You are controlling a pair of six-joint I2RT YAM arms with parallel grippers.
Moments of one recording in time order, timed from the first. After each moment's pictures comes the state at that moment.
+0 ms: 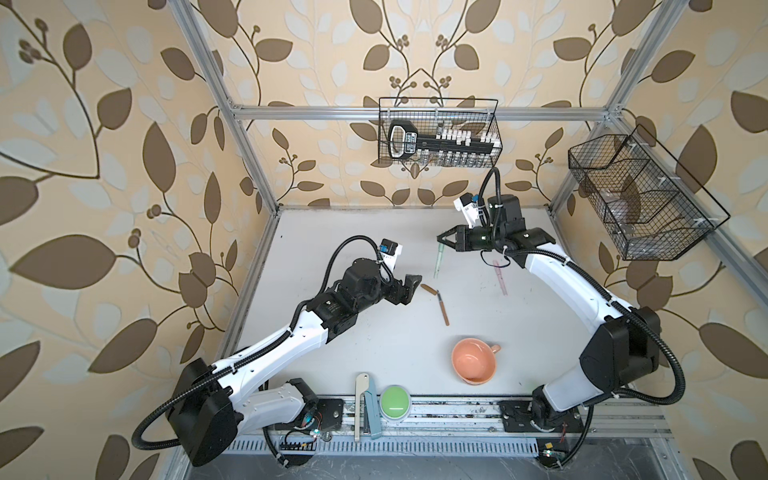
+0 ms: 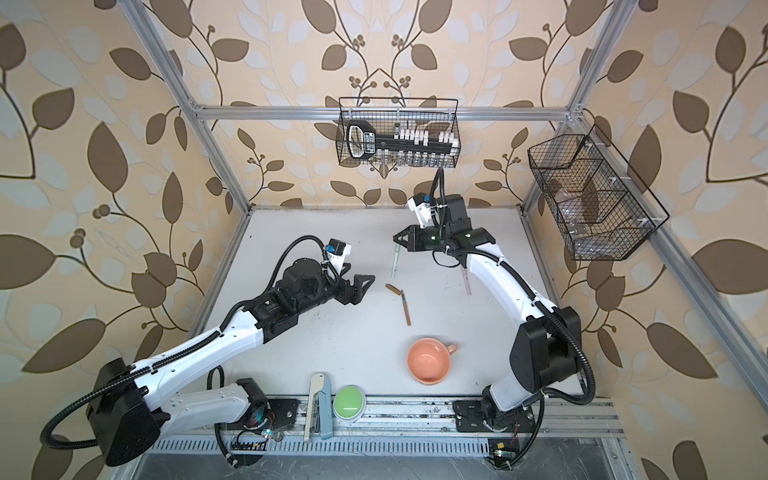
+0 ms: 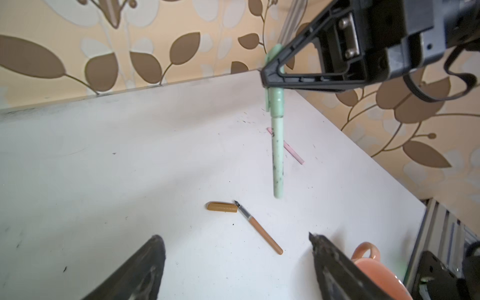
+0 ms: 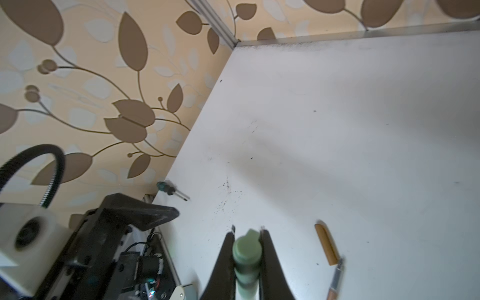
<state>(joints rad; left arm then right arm) -0.69 1.11 0.82 -0.09 0.02 -0.27 0.30 1.60 1.45 -0.55 -0.55 0.25</state>
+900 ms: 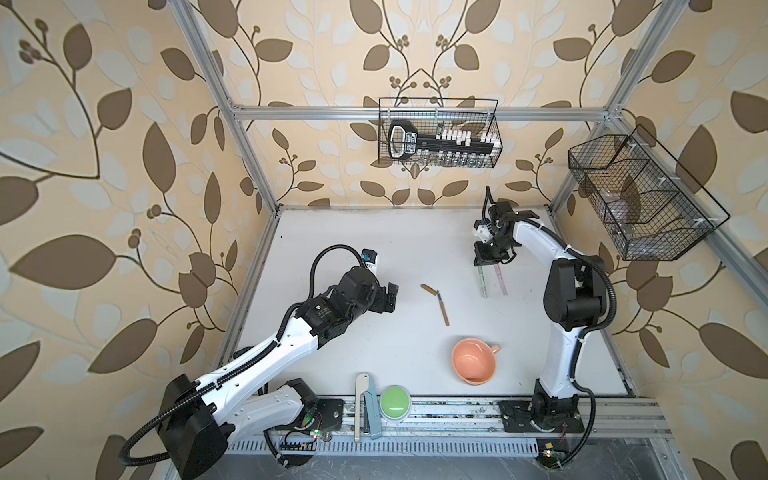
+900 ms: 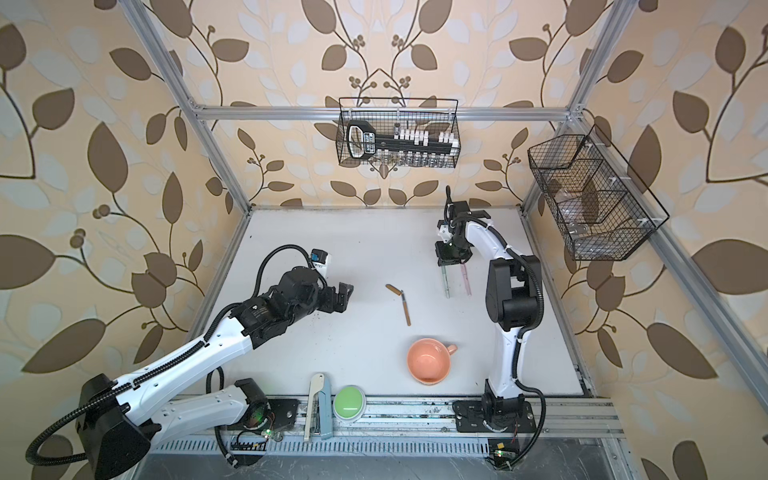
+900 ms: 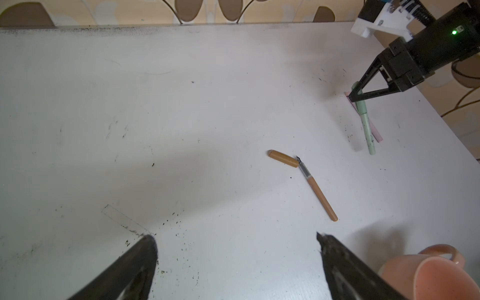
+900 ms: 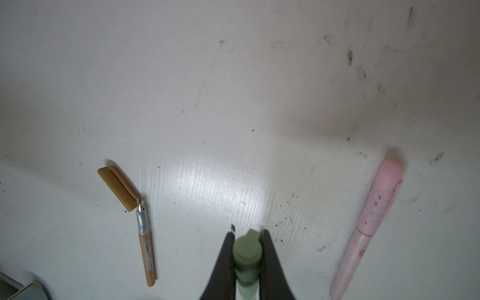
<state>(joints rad) -0.69 1.05 0.82 -0.40 -0.19 -0.40 0.10 2.07 1.72 -1.02 -0.22 -0.06</state>
